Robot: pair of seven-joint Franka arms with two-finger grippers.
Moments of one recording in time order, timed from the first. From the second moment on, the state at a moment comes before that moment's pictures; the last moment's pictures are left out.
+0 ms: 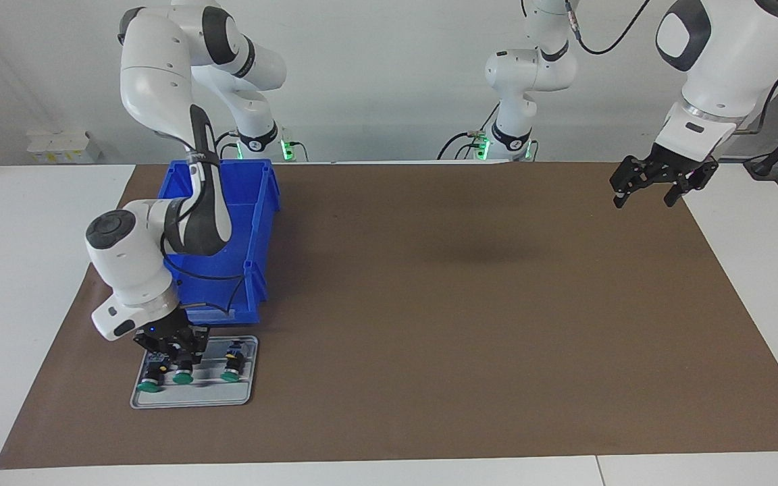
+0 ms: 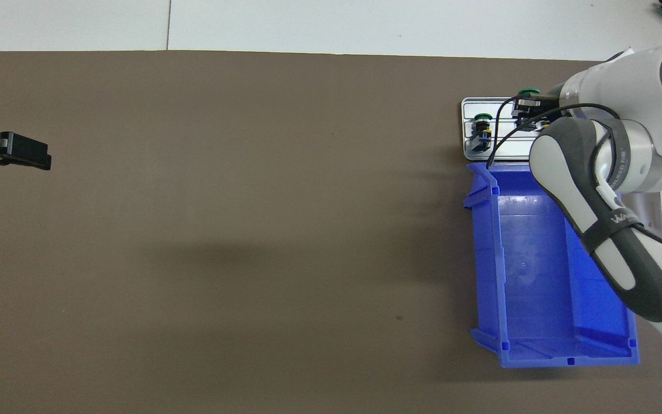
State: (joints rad) left arm -0.11 0.06 0.08 -1.54 0.01 1.65 0.04; right arm 0.00 0.42 0.03 -1.59 0.00 2.26 0.25
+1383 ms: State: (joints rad) left arm -0.11 0.06 0.08 -1.54 0.01 1.65 0.04; right arm 0.59 0.47 0.03 -1.40 -0.13 1.96 2.09
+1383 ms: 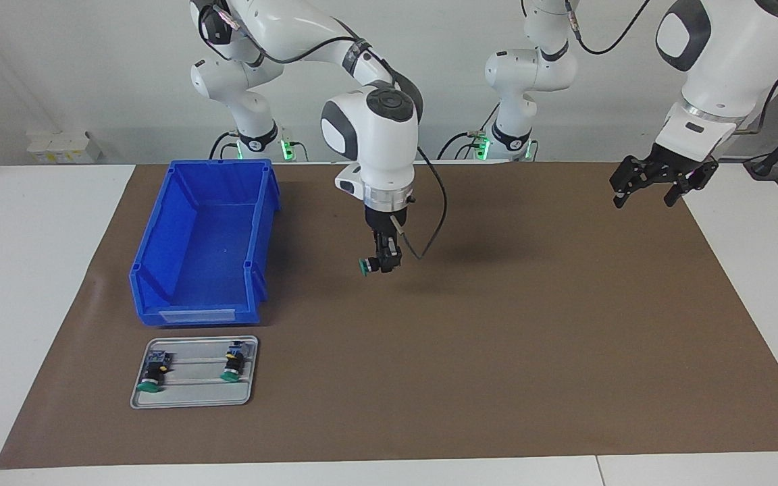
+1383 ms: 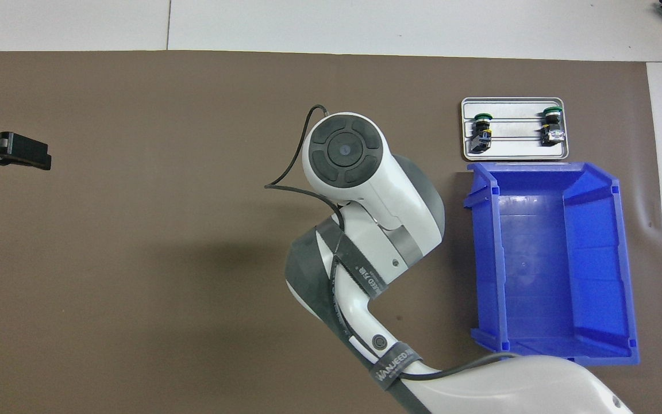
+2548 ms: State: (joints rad) left arm -0.11 0.06 0.08 -1.54 0.01 1.65 0.04; right arm 0.74 0.70 0.04 -1.36 -0.13 2.18 2.51
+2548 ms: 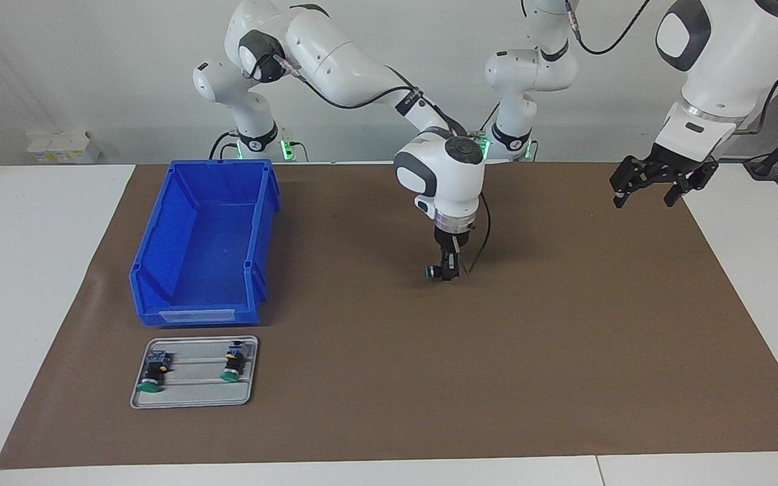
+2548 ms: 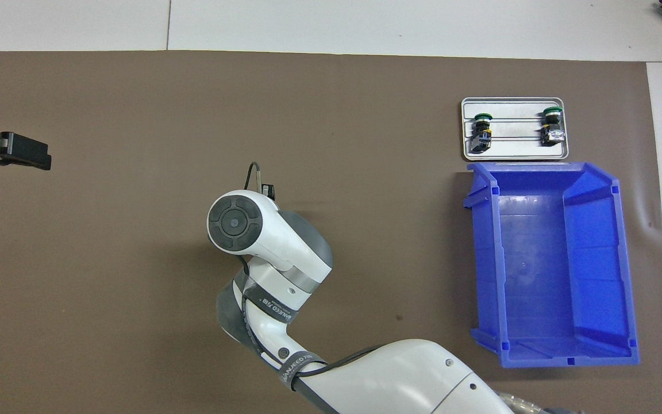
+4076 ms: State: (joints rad) left arm -0.12 0.06 0.07 -1.54 0.01 1.65 0.04; right arm 0.49 0.29 0.04 -1.65 -0.10 2.16 1.89
